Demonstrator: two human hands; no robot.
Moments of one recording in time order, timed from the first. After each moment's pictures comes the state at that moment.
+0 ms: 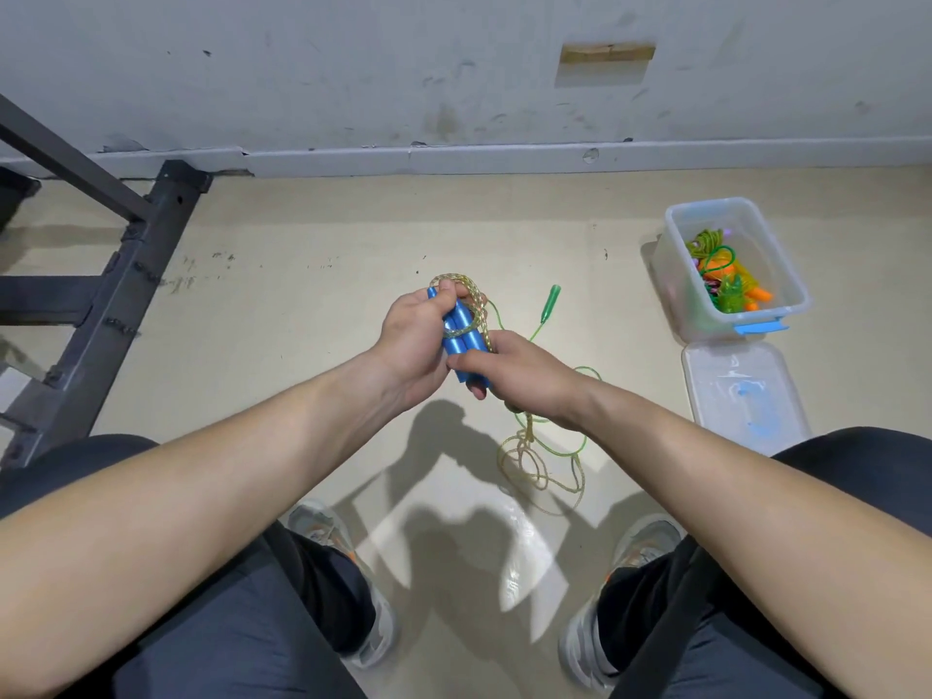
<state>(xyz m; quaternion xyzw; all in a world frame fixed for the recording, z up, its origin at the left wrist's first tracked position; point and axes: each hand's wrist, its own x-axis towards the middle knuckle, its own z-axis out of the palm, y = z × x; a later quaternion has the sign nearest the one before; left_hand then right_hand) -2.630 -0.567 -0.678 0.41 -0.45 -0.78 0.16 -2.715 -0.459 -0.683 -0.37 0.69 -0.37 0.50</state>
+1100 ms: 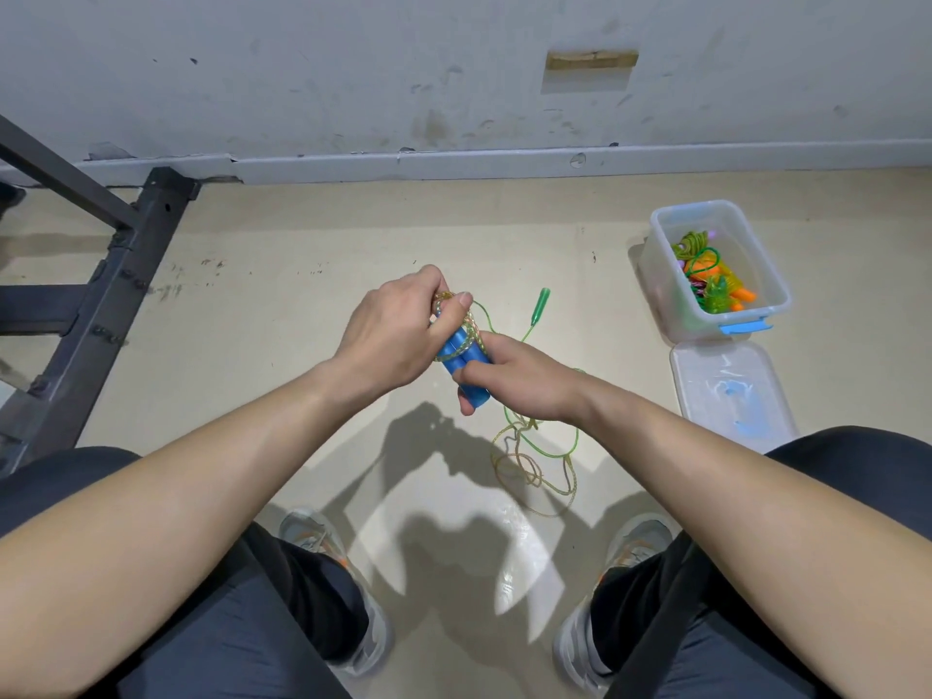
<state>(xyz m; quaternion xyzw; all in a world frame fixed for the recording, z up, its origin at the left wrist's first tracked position) -2.618 -0.586 -0.668 0.31 -0.91 -0.24 0.11 -2.723 -0.452 -0.680 -0.44 0.65 -0.34 0.52</state>
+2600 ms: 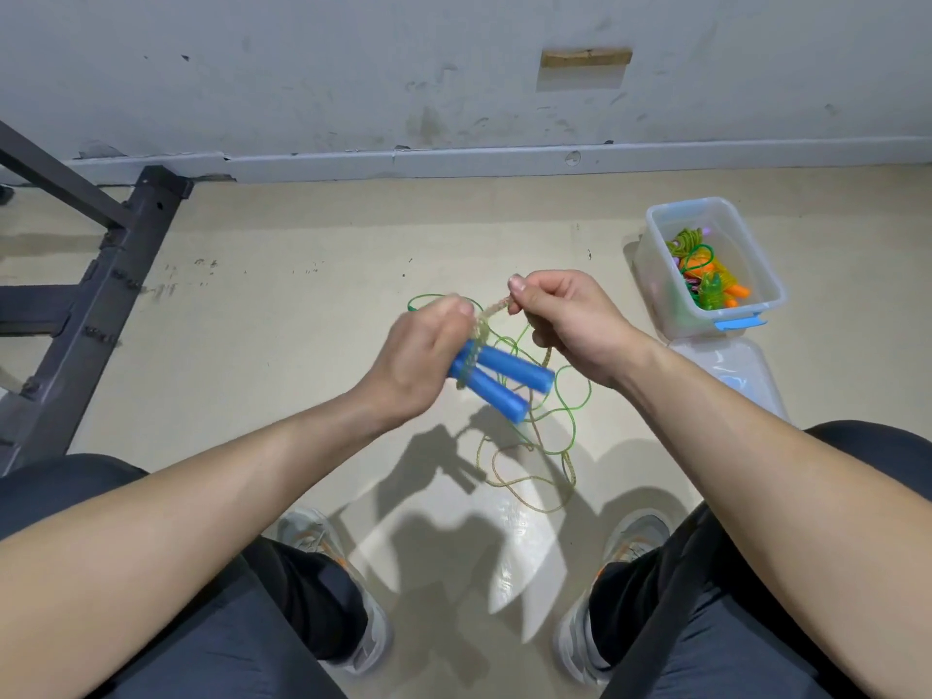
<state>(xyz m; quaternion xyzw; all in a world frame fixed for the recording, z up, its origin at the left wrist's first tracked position) -2.607 -0.554 -0.675 0.22 -0.84 -0.47 0.16 -2.770 -0.445 -0.677 -0.28 0.64 -0.58 0.42</state>
